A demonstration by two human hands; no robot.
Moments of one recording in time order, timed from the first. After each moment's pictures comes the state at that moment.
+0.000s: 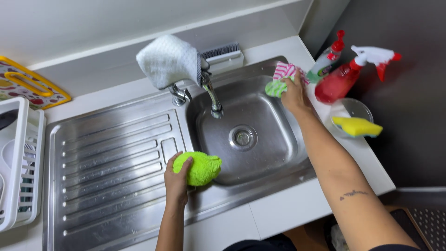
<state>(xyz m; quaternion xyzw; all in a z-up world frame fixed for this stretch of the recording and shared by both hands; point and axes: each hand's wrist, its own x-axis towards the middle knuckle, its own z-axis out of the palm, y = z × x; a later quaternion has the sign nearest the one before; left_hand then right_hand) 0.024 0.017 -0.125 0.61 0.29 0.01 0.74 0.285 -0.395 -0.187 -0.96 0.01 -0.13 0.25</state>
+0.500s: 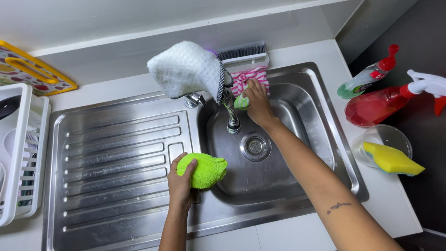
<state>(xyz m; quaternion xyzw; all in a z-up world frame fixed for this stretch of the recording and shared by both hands) 0.062 0.020 -0.135 0.55 0.35 0.02 0.76 0.318 -0.230 -0.225 -0.91 -0.26 -0.16 0.27</state>
